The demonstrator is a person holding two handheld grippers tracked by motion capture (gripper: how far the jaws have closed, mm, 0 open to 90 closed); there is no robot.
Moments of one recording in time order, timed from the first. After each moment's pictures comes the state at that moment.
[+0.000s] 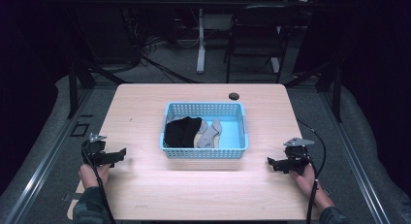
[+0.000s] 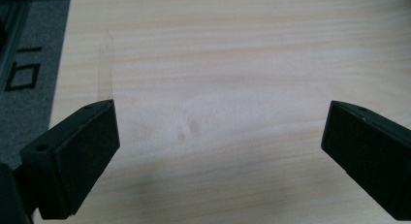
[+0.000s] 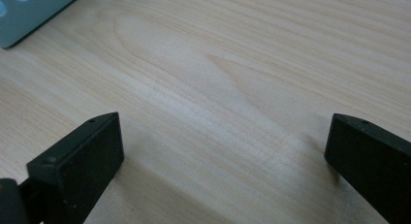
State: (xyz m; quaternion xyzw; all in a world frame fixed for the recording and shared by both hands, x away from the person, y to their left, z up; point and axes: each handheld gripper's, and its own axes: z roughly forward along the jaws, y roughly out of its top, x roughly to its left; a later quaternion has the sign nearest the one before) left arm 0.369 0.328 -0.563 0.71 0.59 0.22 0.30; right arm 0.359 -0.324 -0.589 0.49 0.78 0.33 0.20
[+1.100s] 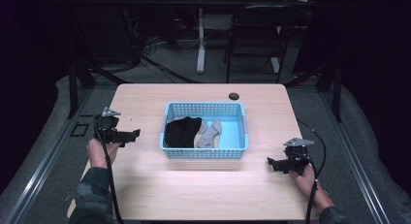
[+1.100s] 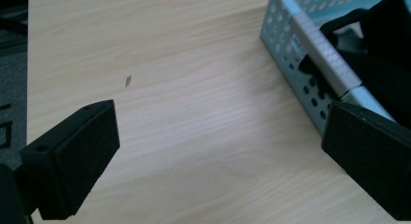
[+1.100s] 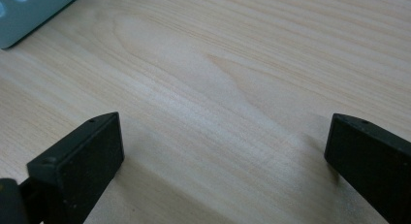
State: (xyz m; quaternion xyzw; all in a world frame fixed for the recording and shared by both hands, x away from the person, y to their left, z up) left arm 0.401 0.272 -0.477 0.77 0.51 0.20 0.33; right arm 0.359 -0.323 -0.589 0.49 0.78 0.33 0.20
